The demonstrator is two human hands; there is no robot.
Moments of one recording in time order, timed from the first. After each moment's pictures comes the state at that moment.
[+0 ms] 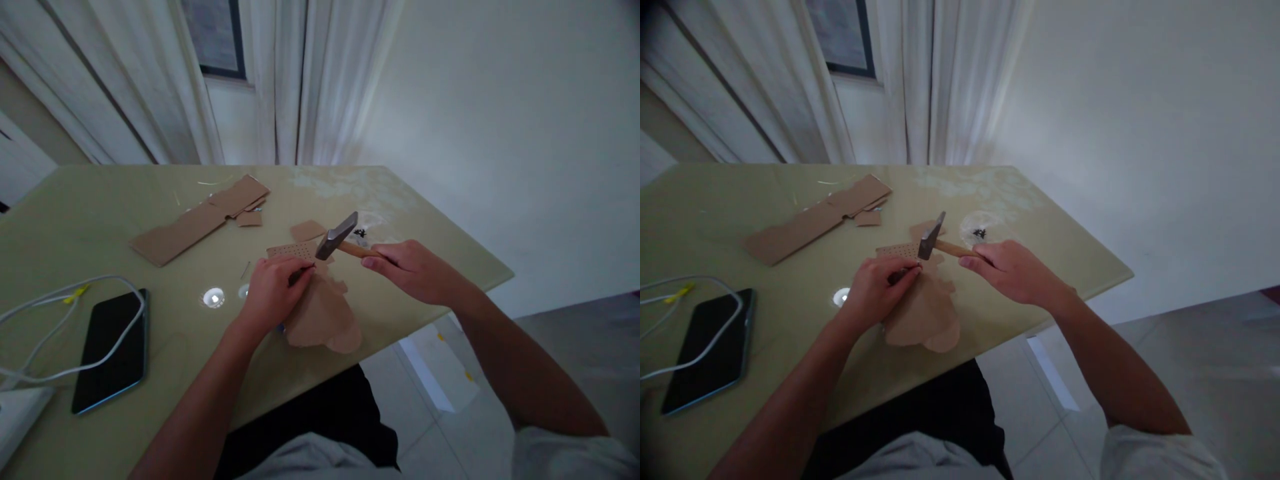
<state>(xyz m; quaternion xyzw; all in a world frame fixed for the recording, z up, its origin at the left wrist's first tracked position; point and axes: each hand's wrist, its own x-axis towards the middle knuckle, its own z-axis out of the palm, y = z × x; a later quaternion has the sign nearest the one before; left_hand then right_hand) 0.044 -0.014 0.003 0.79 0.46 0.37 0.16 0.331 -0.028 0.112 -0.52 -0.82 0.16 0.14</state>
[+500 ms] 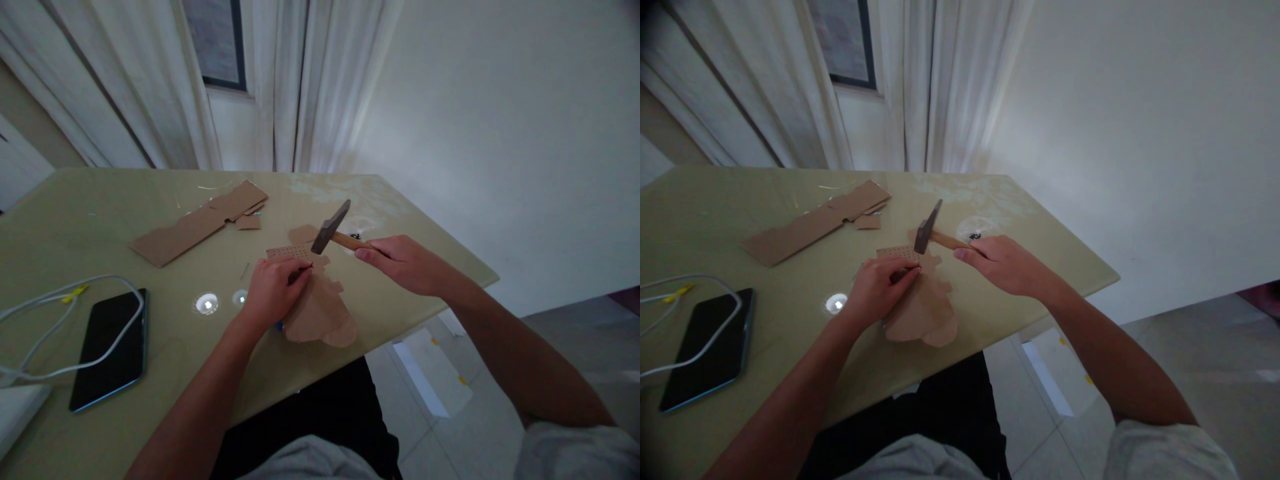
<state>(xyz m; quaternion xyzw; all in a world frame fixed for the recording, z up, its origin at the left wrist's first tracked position) 0.044 -0.013 0.004 0.80 0.46 0.36 0.16 0.320 -0.025 0.129 -0.52 -0.83 0.17 0.13</state>
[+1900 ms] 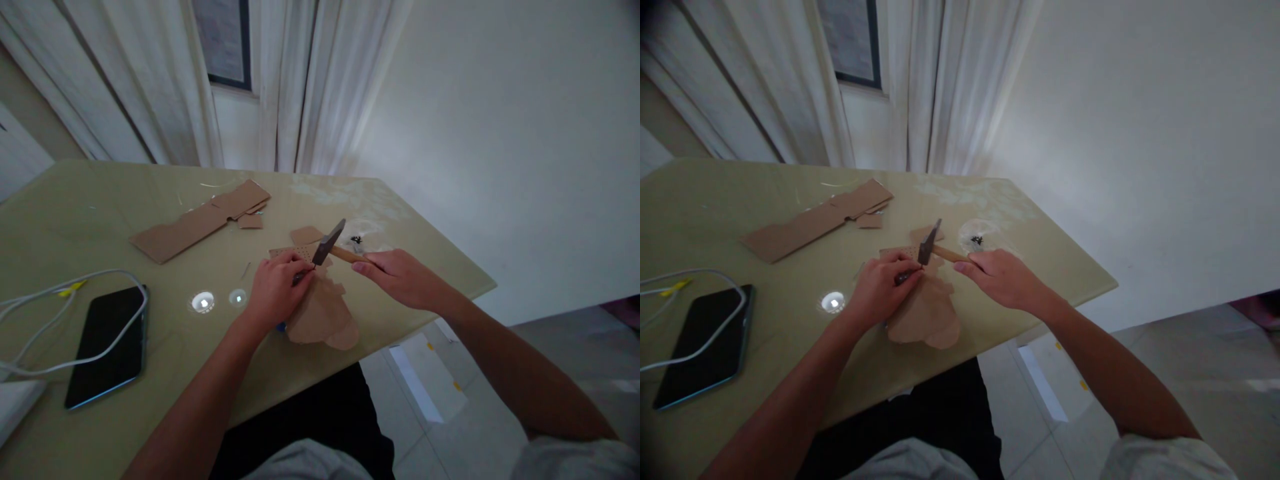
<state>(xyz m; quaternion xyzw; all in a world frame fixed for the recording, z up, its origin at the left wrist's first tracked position) 0.046 -0.014 0.009 0.79 0.48 0.33 0.18 0.312 -0.034 0.119 -0.56 -0.81 0.15 0.07</state>
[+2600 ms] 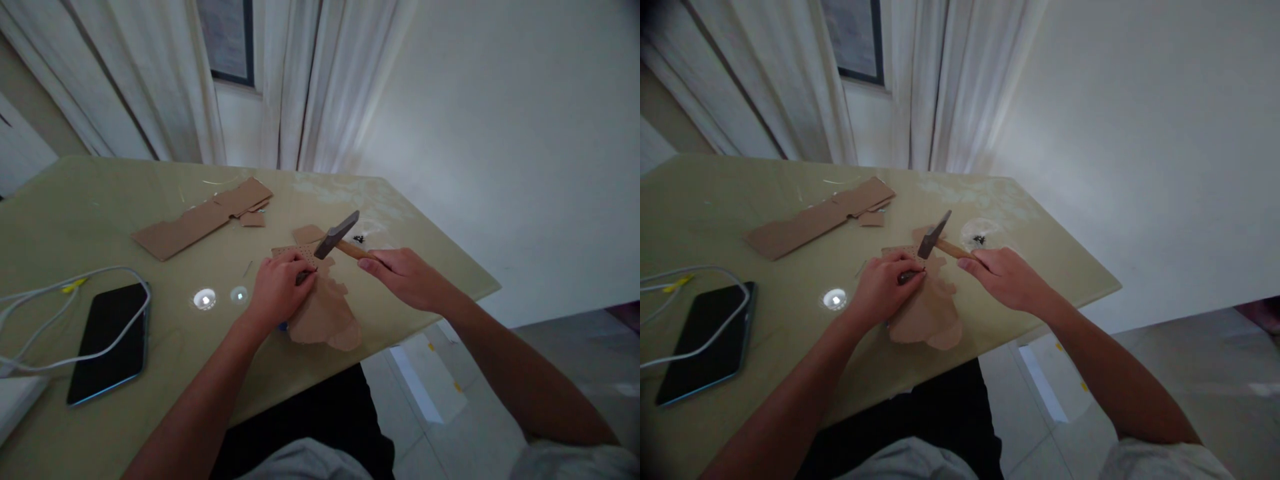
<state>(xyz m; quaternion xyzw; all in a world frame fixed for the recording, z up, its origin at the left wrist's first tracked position) 0.048 -0.014 0.010 0.79 0.49 0.33 0.19 0.311 -0.035 0.117 -0.57 -0.80 0.15 0.08</state>
